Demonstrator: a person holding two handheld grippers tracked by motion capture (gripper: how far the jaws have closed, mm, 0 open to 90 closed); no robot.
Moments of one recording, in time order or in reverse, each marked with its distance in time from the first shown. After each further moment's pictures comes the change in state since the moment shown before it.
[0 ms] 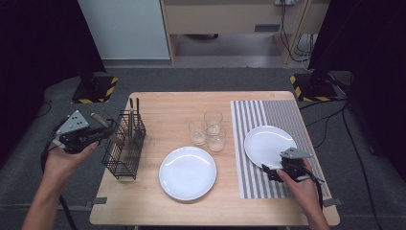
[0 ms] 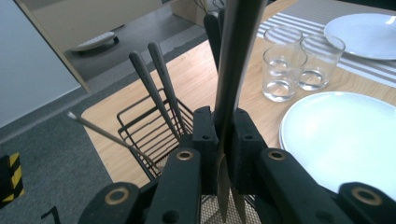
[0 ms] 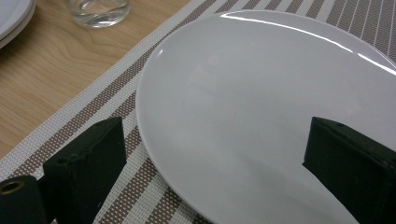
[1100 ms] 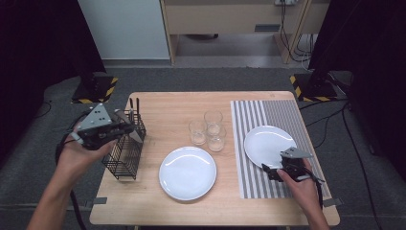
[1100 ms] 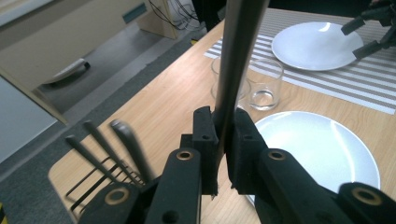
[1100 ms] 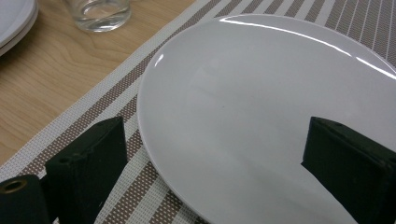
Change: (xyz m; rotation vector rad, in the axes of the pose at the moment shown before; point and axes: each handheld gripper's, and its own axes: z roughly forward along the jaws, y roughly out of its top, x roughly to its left) left arm -0.057 0.065 0.013 0.006 -0.112 0.148; right arm 0.000 0.001 -0.001 -0.010 0.002 0.002
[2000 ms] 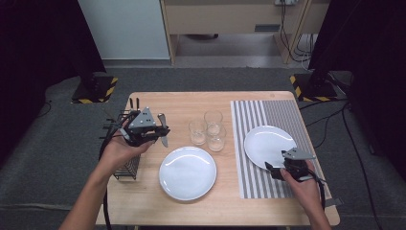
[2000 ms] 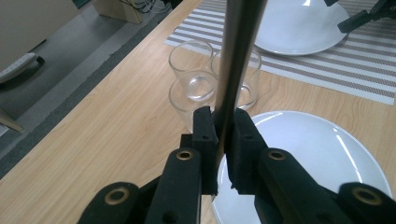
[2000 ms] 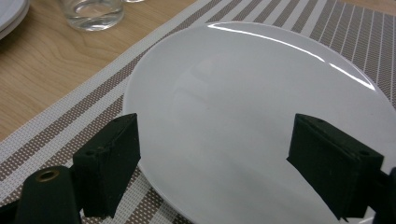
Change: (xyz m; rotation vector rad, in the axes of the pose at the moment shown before) left arm -0.022 0.007 0.092 0.071 -0.118 0.054; right arm -0.006 -0.004 -0.003 -0.034 -0.032 -0.057
